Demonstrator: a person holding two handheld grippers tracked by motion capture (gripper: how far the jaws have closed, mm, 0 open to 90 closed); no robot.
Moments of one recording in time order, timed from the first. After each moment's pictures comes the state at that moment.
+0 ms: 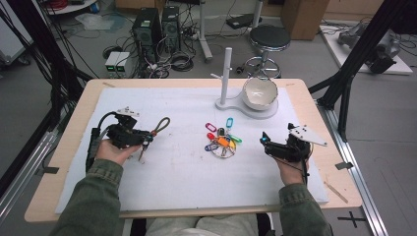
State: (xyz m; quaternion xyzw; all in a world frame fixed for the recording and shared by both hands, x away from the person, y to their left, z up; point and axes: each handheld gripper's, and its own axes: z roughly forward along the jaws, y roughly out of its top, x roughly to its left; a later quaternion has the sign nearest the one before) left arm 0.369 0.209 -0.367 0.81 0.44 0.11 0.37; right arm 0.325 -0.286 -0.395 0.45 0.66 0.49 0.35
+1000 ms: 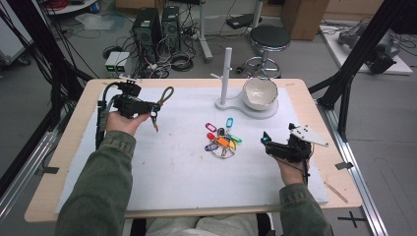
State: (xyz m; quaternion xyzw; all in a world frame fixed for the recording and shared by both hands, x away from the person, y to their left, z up) left arm 0.416 0.187 -0.308 0.75 0.50 0.12 0.41; right arm 0.324 -0.288 -0.395 0.46 0.65 0.49 0.35
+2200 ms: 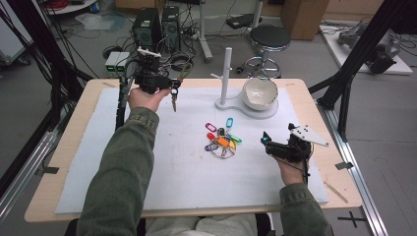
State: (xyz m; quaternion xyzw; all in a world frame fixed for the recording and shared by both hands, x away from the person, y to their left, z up) left arm 0.466 0.136 -0.273 0.73 0.51 0.09 0.46; right arm 0.325 -0.289 -0.396 0.46 0.65 0.50 0.34
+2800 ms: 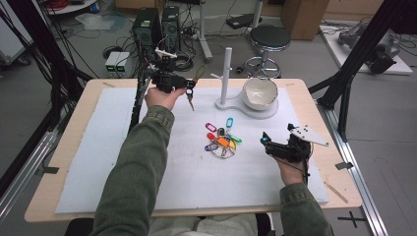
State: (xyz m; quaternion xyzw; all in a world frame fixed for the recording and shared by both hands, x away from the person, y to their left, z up) left arm 0.486 0.101 -0.289 0.73 0.50 0.06 0.46; right arm 0.325 -0.289 -0.396 0.46 0.65 0.50 0.34
